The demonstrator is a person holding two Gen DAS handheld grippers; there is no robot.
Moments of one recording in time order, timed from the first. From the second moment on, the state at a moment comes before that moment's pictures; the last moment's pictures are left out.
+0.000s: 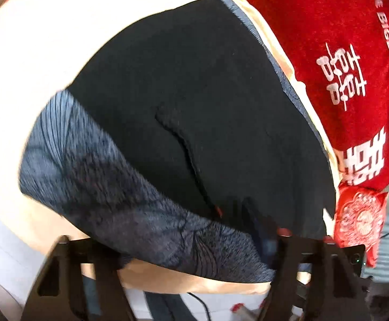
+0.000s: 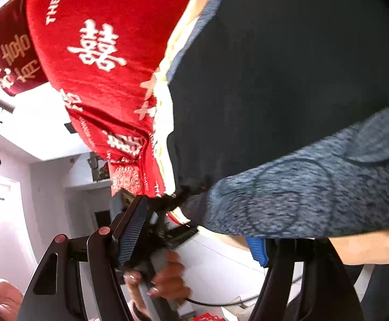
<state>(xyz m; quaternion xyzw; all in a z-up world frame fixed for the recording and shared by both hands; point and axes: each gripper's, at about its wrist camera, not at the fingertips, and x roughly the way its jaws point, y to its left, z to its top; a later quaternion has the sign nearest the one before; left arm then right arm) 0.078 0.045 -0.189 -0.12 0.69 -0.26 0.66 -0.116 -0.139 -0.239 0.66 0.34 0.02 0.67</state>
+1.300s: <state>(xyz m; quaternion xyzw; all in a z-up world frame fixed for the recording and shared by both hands) 0.254 -0.152 -0.155 0.06 0.62 -0.21 0.75 0.081 -0.412 -0.232 0.53 0.52 -0.01 0.67</state>
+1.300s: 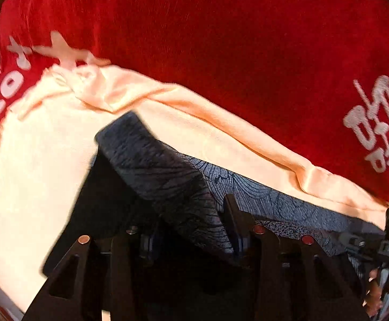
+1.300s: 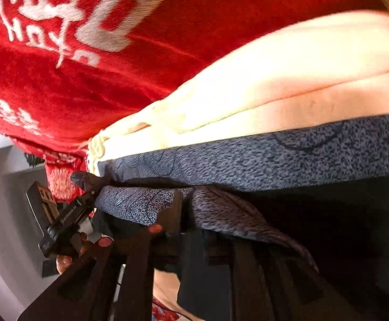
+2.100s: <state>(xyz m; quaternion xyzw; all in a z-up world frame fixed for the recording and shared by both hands) 0.171 -0.199 -0.146 0.21 0.58 -0.20 0.76 0.026 -0.374 -0.168 0.40 0.52 0.01 0.75</state>
